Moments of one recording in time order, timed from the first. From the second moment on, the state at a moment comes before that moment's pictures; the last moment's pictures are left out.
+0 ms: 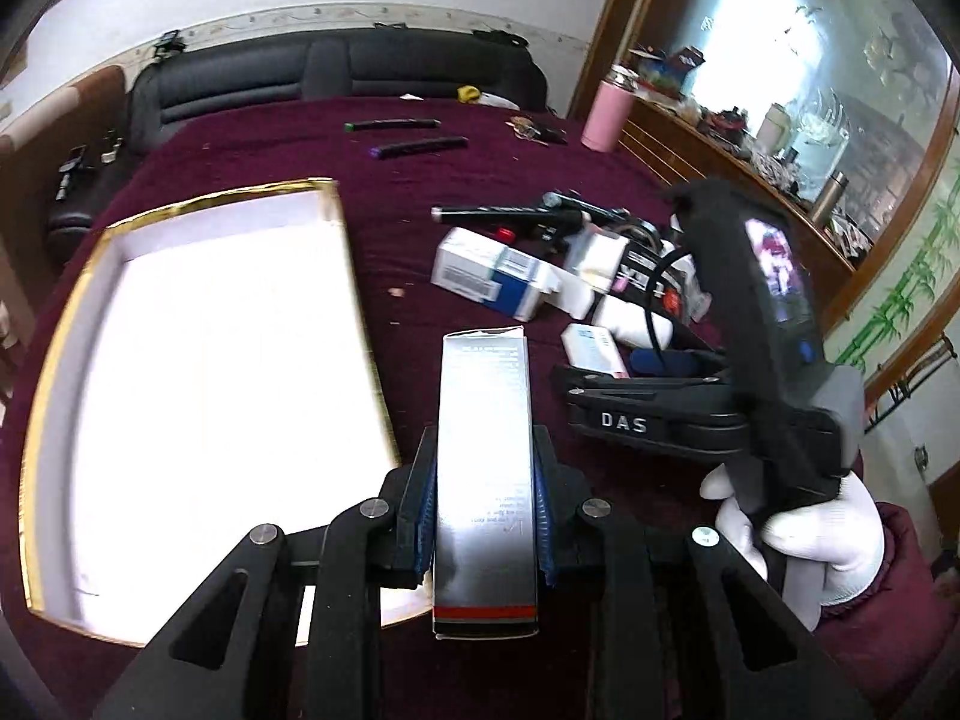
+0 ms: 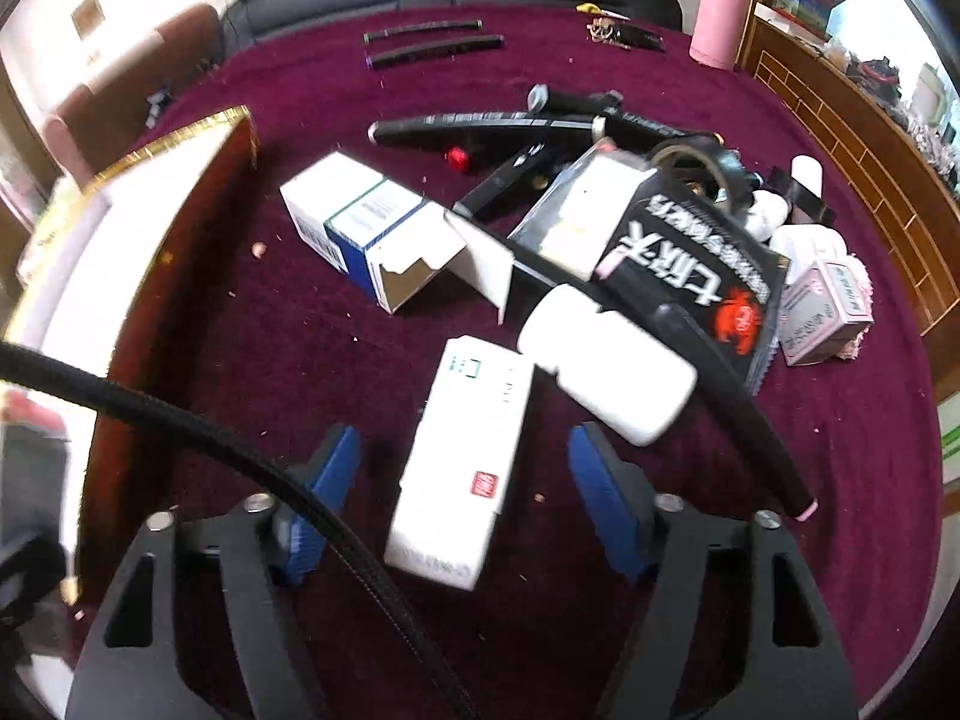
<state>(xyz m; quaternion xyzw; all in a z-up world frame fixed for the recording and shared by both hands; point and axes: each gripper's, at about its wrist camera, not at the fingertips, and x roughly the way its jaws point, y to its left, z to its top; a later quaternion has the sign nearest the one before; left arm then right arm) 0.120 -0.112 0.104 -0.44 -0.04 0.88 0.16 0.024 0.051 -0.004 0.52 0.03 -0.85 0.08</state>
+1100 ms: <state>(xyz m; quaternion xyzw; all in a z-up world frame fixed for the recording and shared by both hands) -0.051 -0.237 0.112 -0.46 -0.12 0.87 0.09 -0.058 -0.069 0.091 0.52 -0.11 -0.81 0.25</state>
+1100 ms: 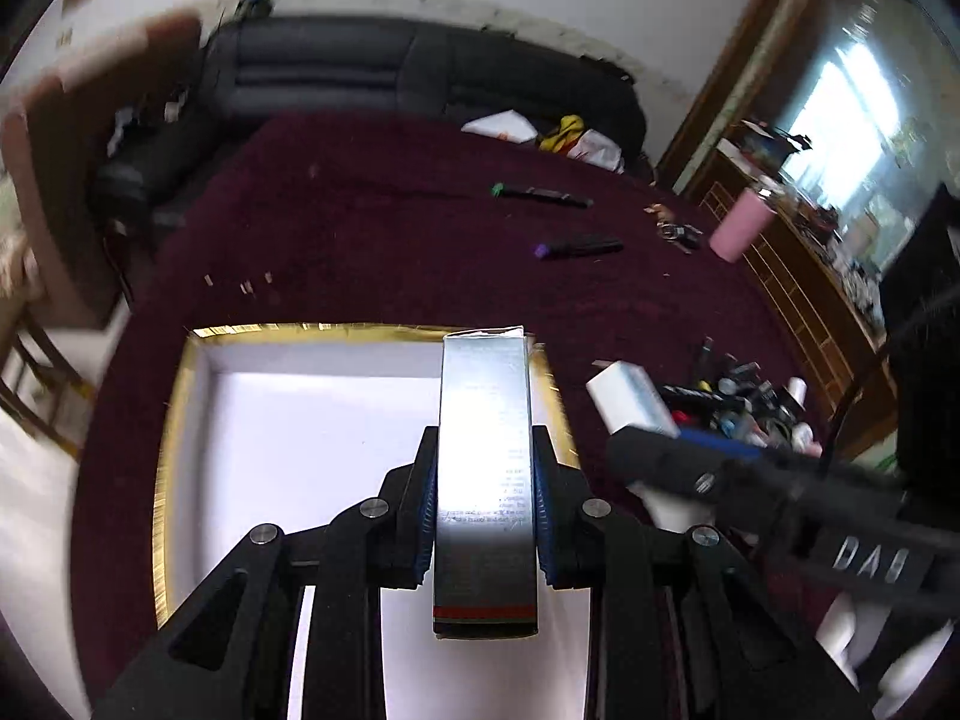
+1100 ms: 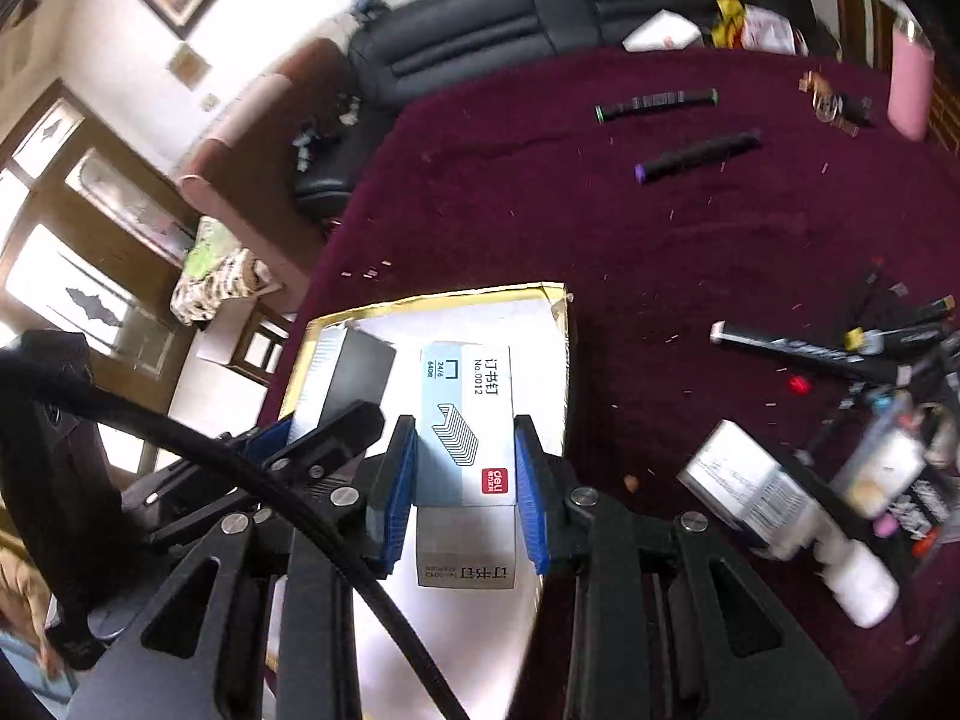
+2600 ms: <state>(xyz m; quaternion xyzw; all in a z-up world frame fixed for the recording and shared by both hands) 0.002 -0.247 0.105 -0.44 -0.32 0.82 0.17 0.000 0.020 0.104 0.45 -0.04 -0.86 0.25</state>
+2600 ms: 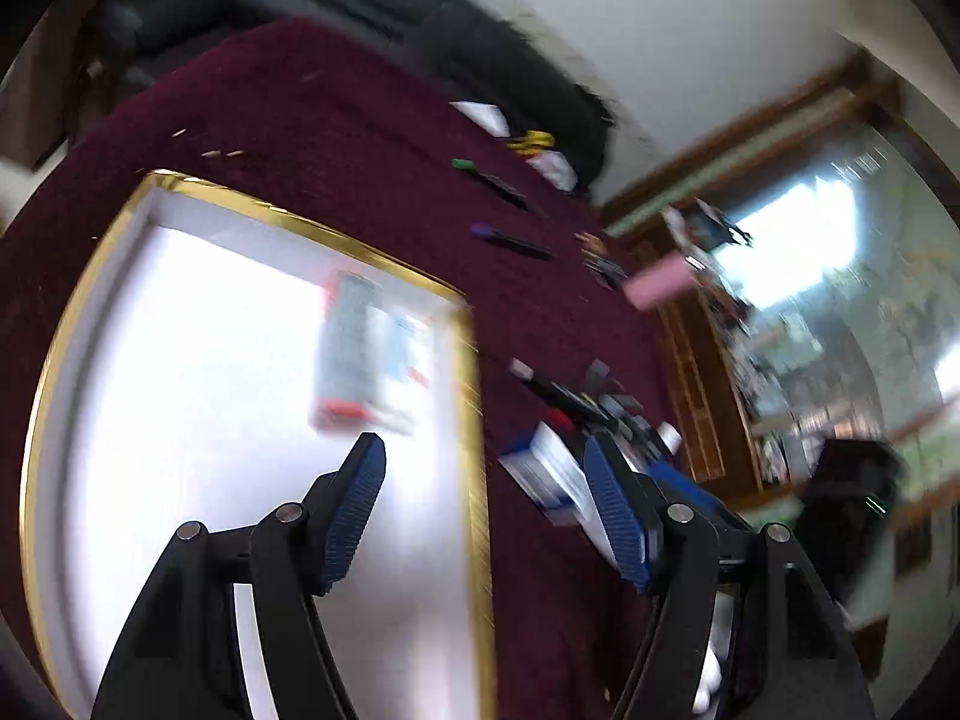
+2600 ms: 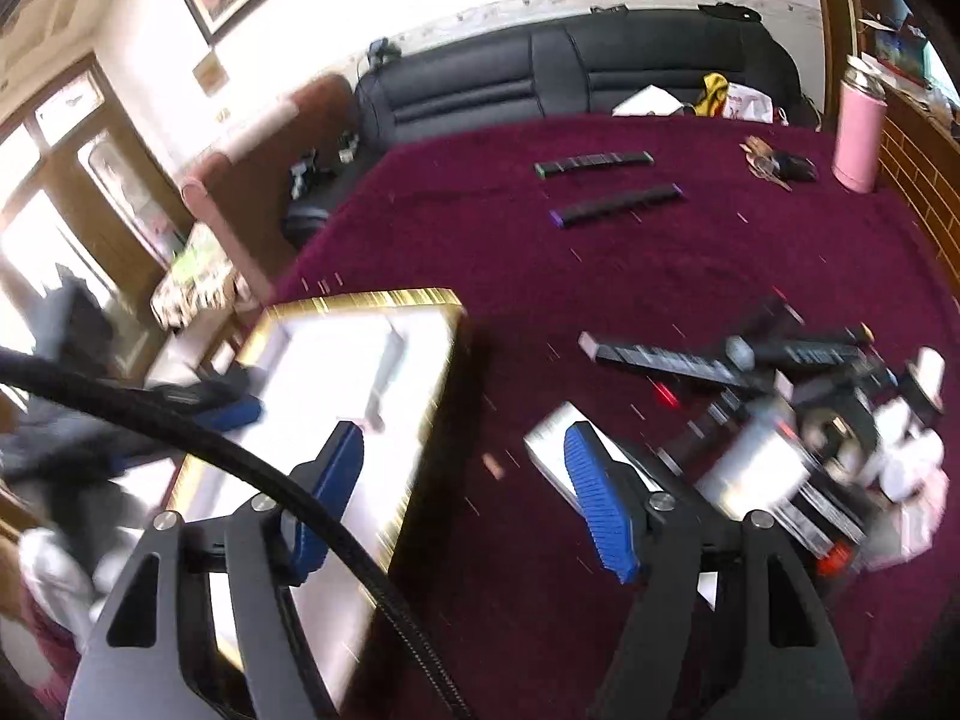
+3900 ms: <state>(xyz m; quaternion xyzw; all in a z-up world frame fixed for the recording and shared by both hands) 0.012 -0.046 0.071 -0.52 -0.13 0.81 0.24 0.060 0.236 0.057 0.48 -0.18 -0.84 0.17</state>
